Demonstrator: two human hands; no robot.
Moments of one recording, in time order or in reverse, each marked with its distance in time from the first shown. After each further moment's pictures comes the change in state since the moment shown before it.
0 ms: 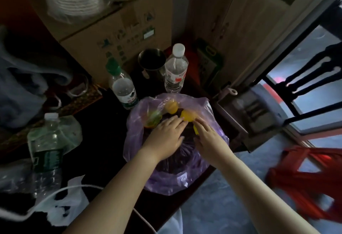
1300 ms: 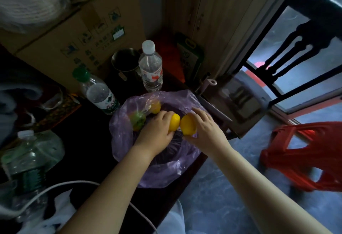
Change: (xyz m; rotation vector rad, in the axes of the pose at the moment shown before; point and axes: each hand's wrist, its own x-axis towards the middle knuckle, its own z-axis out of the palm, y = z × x) left_hand 0.021 0.016 -0.001 -0.155 0.031 -0.097; right_hand -0.012 0.022 -0.017 0.007 0.163 0.076
